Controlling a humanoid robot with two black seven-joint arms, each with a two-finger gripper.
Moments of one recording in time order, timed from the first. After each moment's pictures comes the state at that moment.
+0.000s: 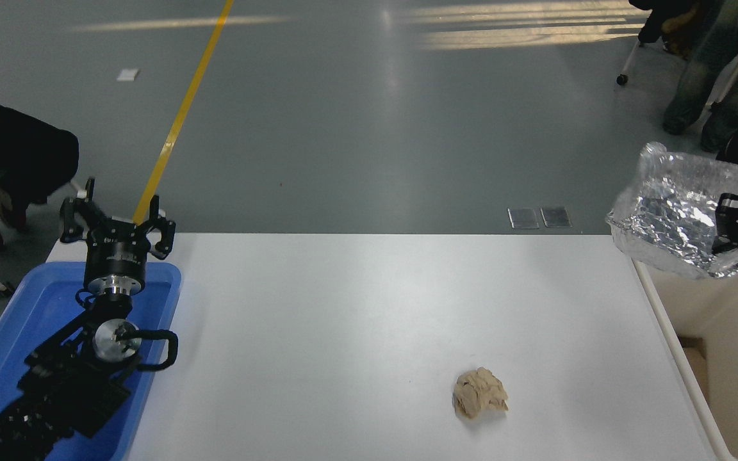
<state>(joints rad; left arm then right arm) -0.61 0.18 -0.96 -0.41 -0.12 -0.52 -0.59 1.61 -0.77 -1.25 0.95 -0.10 0.39 0.03</state>
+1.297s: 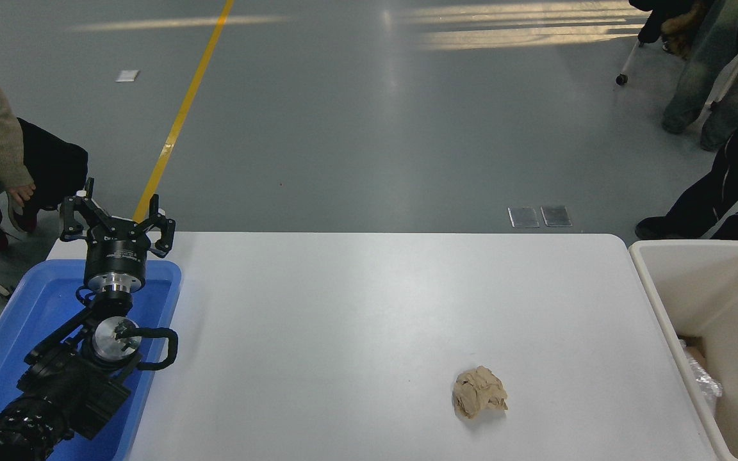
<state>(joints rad) -0.61 0.18 -0.96 -0.40 -0.12 -0.52 -0.59 0.68 -0.56 -0.62 0.12 -0.01 0.21 0.03</state>
